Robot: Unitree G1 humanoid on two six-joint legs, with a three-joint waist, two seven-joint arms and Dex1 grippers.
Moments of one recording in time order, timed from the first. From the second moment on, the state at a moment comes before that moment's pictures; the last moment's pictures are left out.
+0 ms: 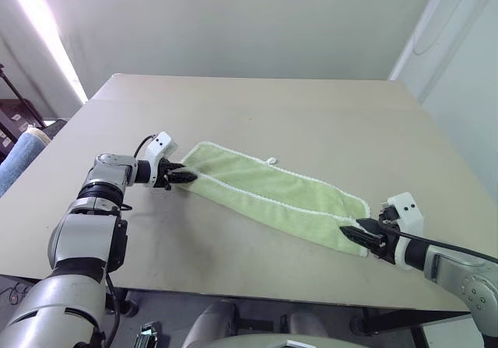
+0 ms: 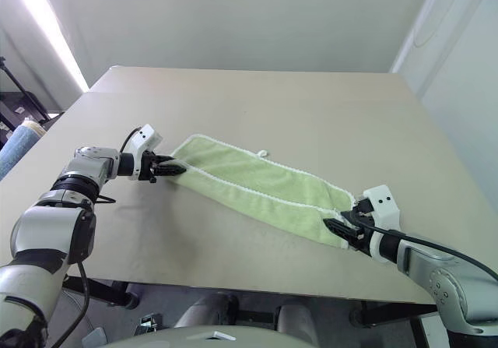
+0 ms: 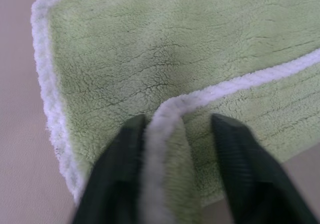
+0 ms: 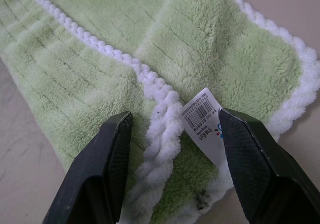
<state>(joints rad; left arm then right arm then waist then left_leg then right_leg) -0.97 0.54 -0.03 1.29 0.06 0.08 -1.21 0.19 -0.70 -0.29 -0.44 0.68 0.95 0.50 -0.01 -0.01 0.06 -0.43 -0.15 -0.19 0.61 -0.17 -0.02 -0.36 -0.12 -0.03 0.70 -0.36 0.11</state>
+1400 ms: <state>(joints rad) -1.07 0.60 0.10 1.28 -0.03 0.10 -1.25 0.04 -0.70 -0.50 -0.51 0.84 0.95 0.51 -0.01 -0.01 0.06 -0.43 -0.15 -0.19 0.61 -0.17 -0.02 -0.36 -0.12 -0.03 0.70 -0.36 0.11</state>
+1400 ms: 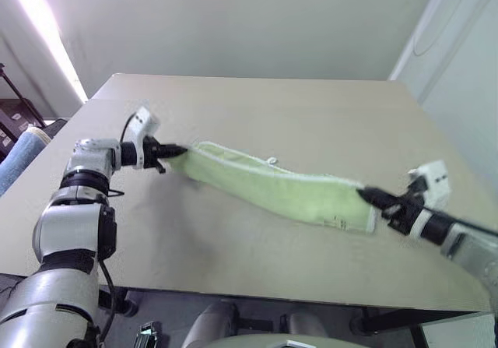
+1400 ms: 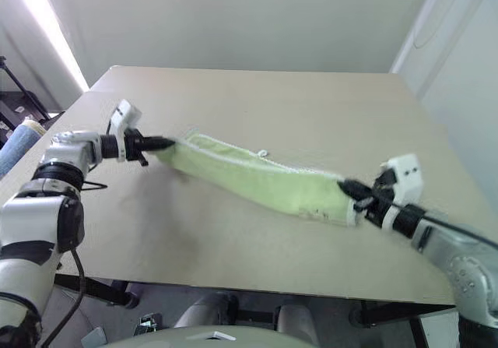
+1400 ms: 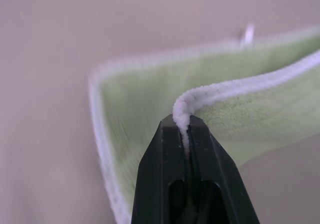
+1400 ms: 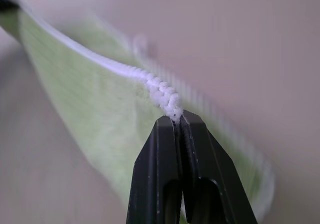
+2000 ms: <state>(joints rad) -1.18 0.47 0.21 1.30 -0.08 -0.02 -0.86 -0.38 -0.71 -0.41 -0.15 0.60 0.76 0.36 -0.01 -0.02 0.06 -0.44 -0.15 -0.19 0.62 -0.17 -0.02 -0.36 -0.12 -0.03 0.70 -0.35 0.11</state>
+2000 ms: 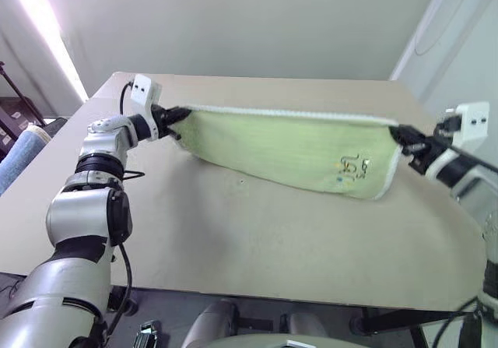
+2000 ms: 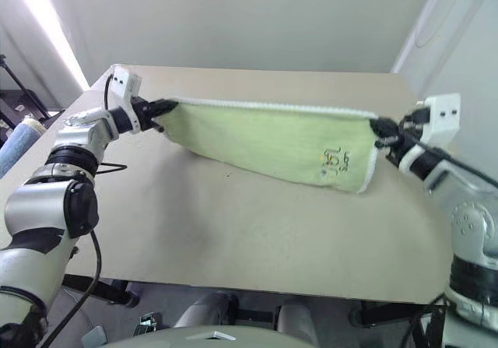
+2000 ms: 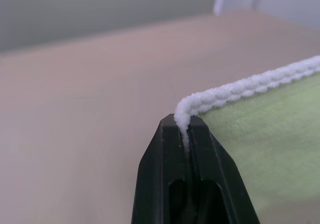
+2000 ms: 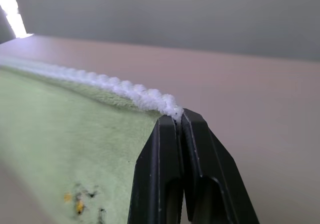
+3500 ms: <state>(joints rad) -0.69 0.87 -0.04 0.51 -0.07 0.41 -1.54 0.25 -0.80 -0.55 -0.51 0.82 0.82 0.71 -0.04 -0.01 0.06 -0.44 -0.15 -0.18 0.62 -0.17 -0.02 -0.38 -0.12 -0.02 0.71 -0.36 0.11</state>
